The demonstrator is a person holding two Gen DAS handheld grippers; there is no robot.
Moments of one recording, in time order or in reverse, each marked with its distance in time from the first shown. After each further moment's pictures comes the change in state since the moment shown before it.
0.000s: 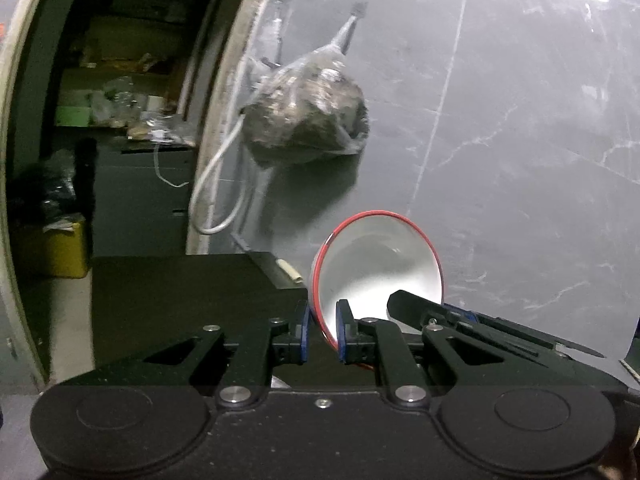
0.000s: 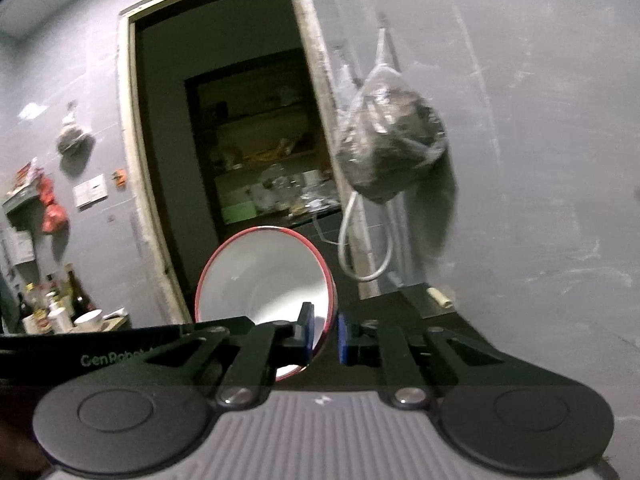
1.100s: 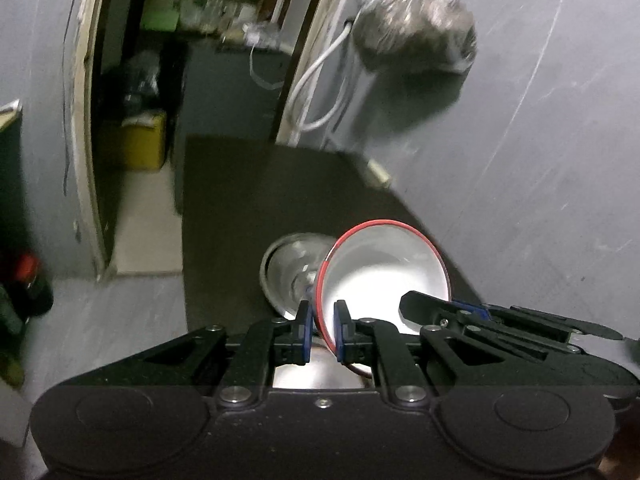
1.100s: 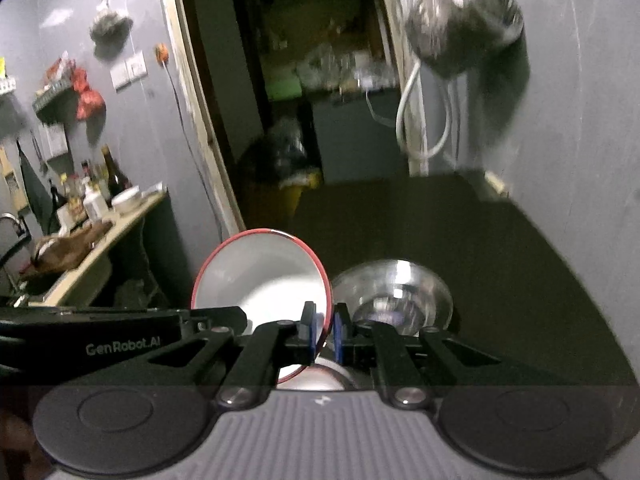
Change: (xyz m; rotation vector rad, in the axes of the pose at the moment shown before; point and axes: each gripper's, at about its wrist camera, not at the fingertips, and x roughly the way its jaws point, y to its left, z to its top) left arm -0.038 0.042 -0.062 -0.175 0.277 0.221; right arm 0.015 0.045 -0.055 -0.075 0.405 0.103
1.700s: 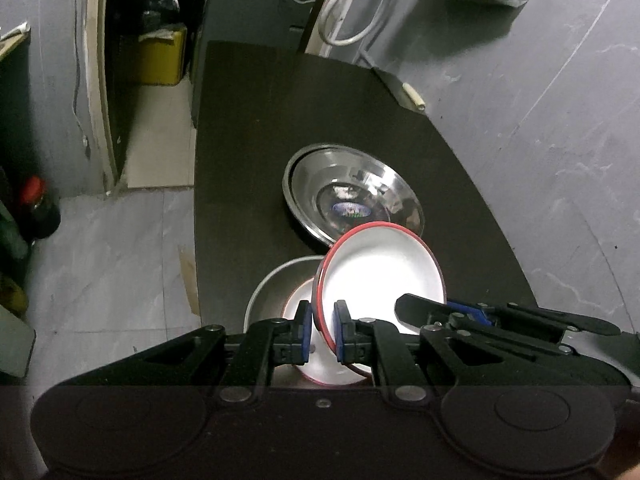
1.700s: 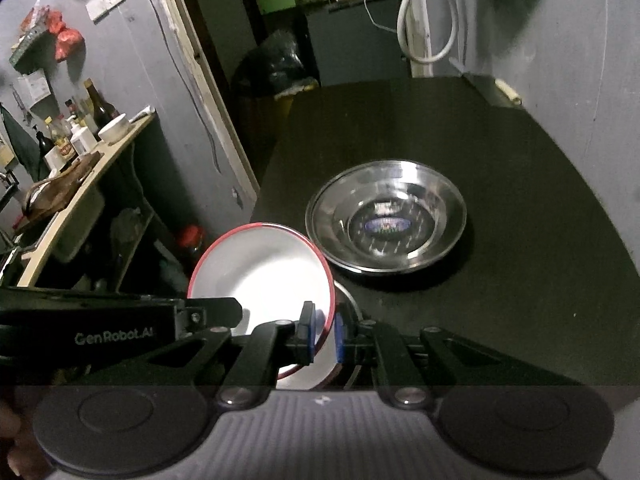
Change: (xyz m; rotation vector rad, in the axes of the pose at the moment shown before) left arm 0.034 0.021 -0.015 -0.096 0.243 0.032; right arm 0.042 -0.008 -0.019 0.028 0.274 0.006
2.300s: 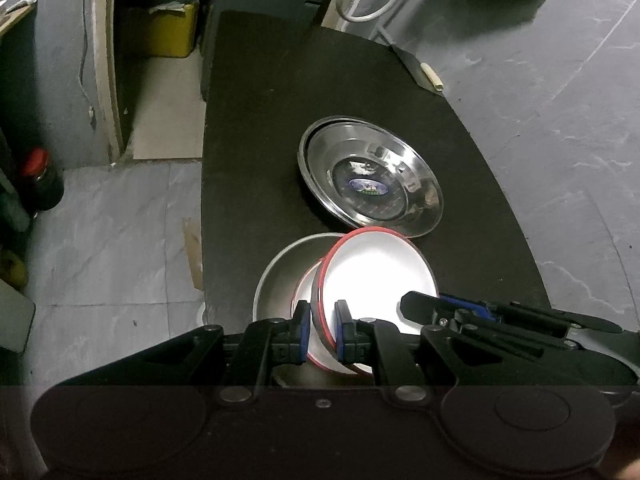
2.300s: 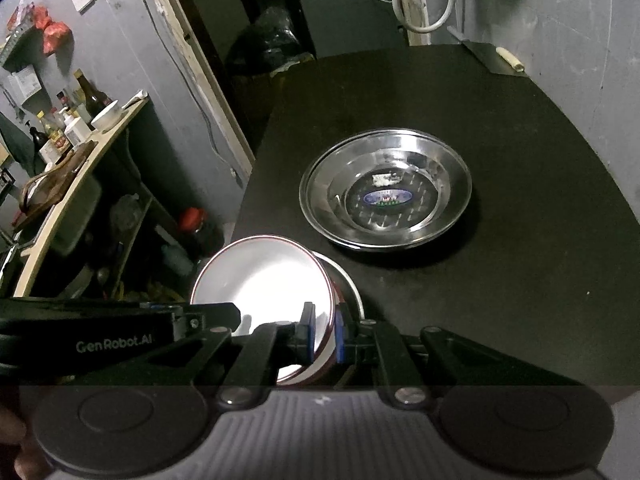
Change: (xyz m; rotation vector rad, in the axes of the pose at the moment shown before) left arm 0.020 0.006 0.003 -0.051 0.069 0.016; right arm 0.018 -0.009 0.001 0.035 0.081 0.013
